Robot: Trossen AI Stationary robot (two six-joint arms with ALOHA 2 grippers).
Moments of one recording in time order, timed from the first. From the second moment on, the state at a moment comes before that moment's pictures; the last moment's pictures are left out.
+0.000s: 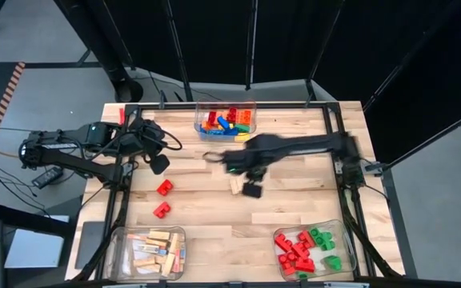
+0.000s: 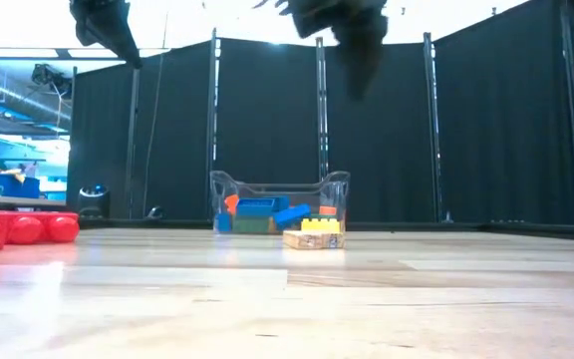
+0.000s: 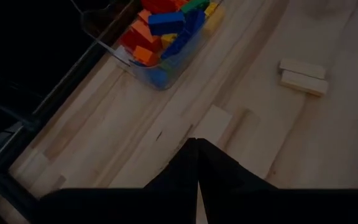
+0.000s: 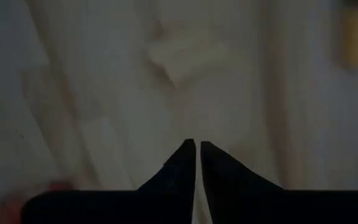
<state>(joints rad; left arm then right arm) -0.01 0.96 1.14 -1.15 -0.43 -0.45 0.07 2.04 2.03 -1.50 0.03 0.30</state>
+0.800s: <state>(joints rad) -0.01 0.96 1.14 -1.09 -0.39 -0.42 0.02 1.88 1.16 -0.32 0.06 1.02</state>
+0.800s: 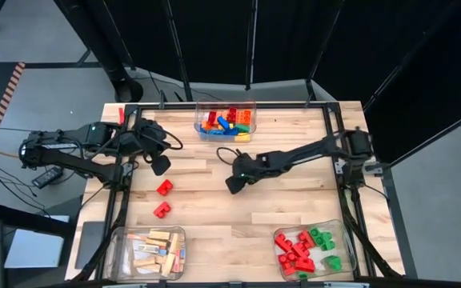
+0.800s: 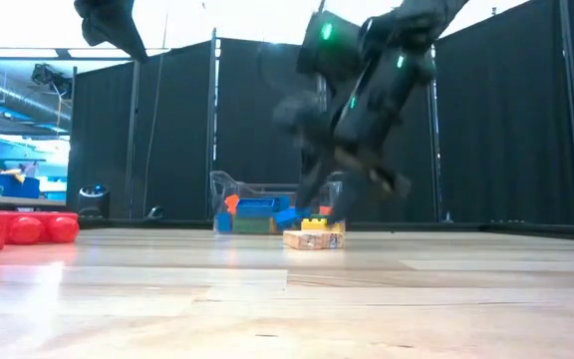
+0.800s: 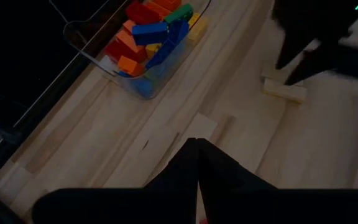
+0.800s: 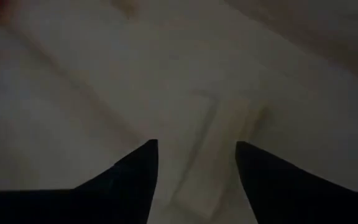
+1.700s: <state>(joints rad) -0.01 0.96 1.14 -1.09 -0.39 -0.42 -0.05 1.79 1.16 -0.35 0.25 0.71</state>
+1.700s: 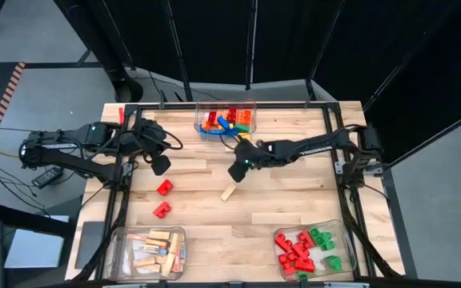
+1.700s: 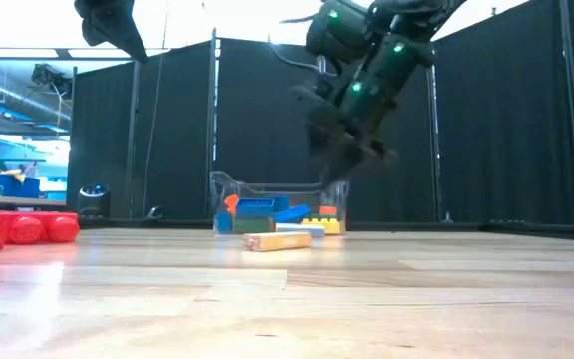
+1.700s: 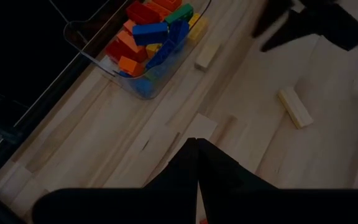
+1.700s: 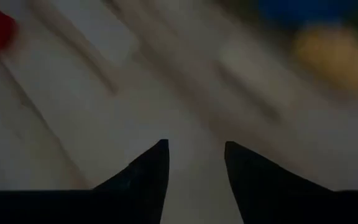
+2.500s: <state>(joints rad) -0.01 0.96 1.14 -1.09 -0.39 -0.42 -0.19 1.95 1.16 -0.14 0.34 0.60</state>
